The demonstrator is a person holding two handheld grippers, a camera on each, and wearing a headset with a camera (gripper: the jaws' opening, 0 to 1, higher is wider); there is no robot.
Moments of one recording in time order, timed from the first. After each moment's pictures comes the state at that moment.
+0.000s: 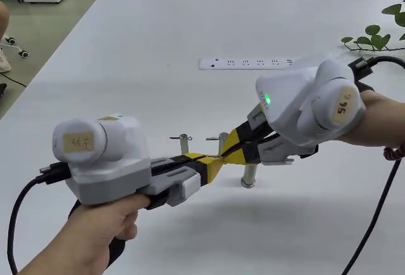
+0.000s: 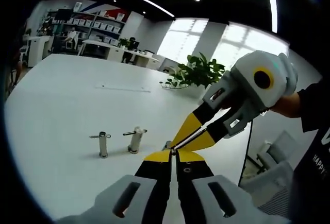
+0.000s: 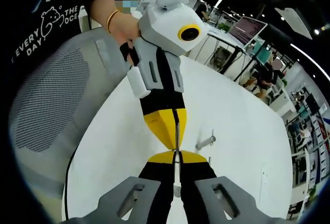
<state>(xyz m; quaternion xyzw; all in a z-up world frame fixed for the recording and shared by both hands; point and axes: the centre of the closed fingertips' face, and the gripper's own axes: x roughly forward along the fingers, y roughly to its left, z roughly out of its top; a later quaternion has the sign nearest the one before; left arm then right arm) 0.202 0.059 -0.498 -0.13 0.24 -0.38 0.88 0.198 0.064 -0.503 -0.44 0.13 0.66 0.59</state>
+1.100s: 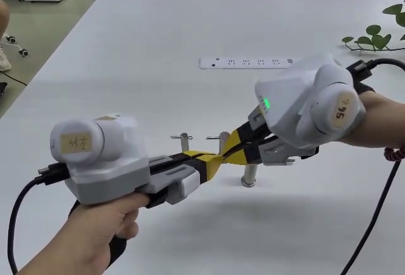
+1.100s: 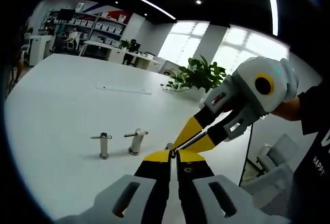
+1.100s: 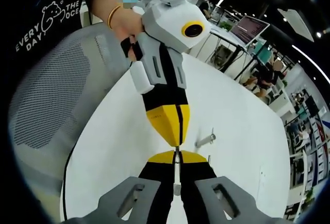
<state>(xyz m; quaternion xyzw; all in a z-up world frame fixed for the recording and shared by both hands) 0.206 0.062 -0.498 -0.15 0.24 -0.37 0.89 0.200 0.061 -0.507 -0.45 0.13 0.66 0.59</state>
